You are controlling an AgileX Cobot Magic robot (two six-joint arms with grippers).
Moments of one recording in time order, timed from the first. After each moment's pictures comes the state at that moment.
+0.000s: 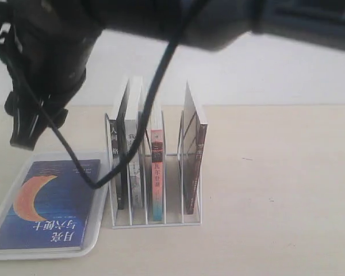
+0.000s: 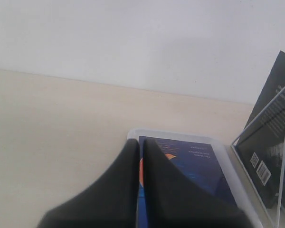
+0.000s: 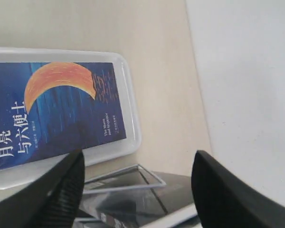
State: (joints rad) left arm 0.05 0.00 0.00 -0.05 0.21 -0.10; right arm 1.10 1.91 -1.89 -0.39 0.86 -0.34
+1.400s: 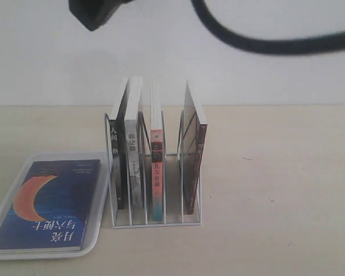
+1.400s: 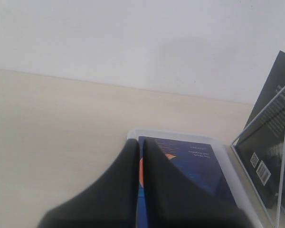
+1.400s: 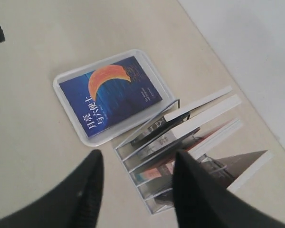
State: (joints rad) left arm 0.05 0.00 0.00 -0.05 0.21 -0.10; right arm 1.10 1.50 -1.86 -0.19 1.22 -0.09
